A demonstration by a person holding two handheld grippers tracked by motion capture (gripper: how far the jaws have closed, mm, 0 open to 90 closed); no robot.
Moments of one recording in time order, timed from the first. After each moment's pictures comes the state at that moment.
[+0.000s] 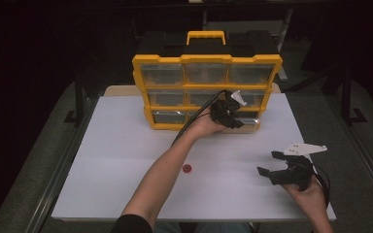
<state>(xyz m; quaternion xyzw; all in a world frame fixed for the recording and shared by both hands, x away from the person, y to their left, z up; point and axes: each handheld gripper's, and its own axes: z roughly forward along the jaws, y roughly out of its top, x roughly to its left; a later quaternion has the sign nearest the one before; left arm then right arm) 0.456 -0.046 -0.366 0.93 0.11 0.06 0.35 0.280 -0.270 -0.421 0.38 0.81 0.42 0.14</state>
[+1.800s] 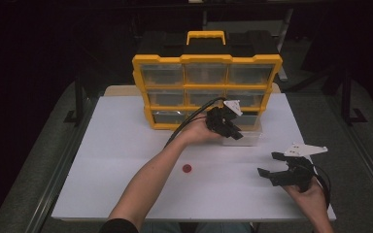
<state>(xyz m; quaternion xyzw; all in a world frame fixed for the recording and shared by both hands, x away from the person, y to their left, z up) 0.431 -0.031 -0.366 0.93 0.03 -0.02 0.36 0.277 -0.270 -0.421 0.38 0.81 0.43 0.14</state>
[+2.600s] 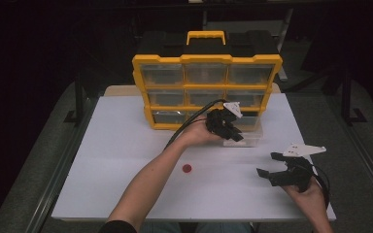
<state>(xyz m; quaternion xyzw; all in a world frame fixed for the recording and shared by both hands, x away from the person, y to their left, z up) 0.427 -0.030 -0.367 0.93 0.03 -0.03 0.38 0.278 -0.269 -0.422 0.38 0.81 0.42 0.13</state>
